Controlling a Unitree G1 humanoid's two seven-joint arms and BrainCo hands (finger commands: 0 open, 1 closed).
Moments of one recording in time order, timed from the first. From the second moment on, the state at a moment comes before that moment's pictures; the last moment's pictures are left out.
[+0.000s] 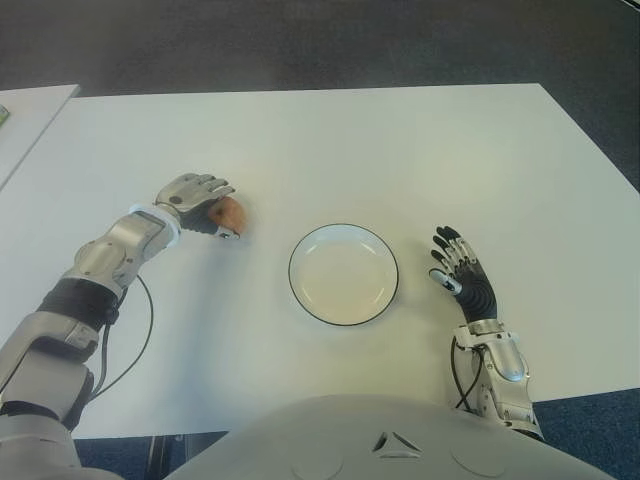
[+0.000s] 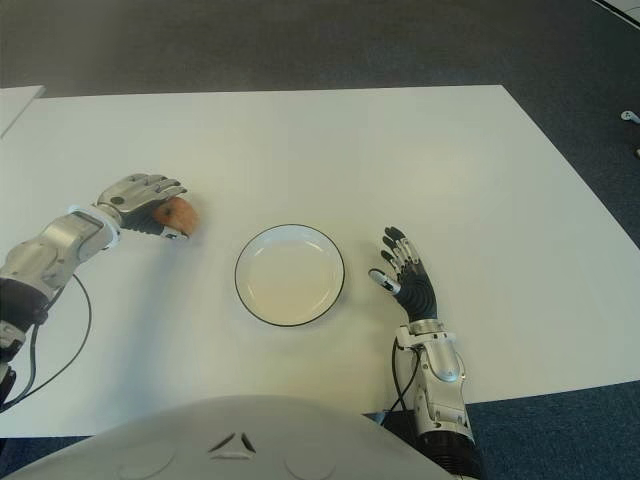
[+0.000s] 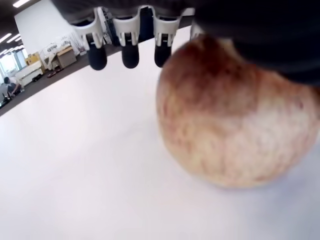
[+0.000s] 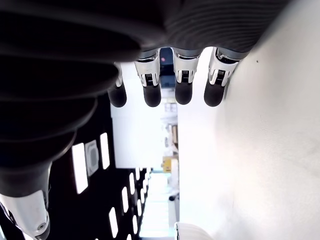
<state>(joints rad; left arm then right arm) -0.34 0.83 -0.40 0.45 0.99 -0.26 -0.06 0.32 -0.14 -0.10 0.17 0.18 -0.40 0.28</state>
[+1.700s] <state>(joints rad) -0.35 0.78 -0.43 0.58 0.91 -0.25 0.08 0.32 -0.14 -0.11 0.17 0.20 -0.40 0.30</state>
